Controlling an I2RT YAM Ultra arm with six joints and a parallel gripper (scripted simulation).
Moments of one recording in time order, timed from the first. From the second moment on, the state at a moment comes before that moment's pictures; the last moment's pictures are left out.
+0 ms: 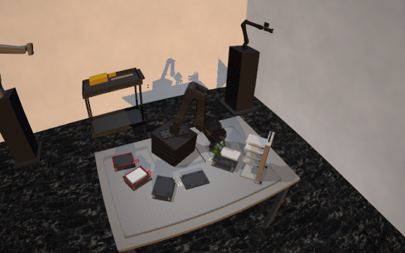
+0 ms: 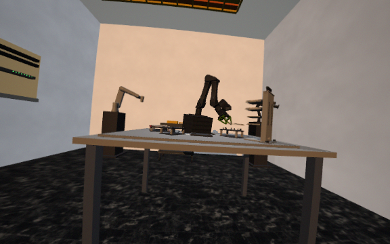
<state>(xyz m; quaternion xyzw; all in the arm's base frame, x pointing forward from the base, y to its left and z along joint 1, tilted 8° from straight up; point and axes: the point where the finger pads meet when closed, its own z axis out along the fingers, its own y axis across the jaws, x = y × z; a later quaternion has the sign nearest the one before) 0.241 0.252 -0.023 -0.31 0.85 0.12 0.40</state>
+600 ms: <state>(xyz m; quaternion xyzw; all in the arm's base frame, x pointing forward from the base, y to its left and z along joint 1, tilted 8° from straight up) 0.228 0.241 -0.031 -0.31 0.85 0.12 0.40</state>
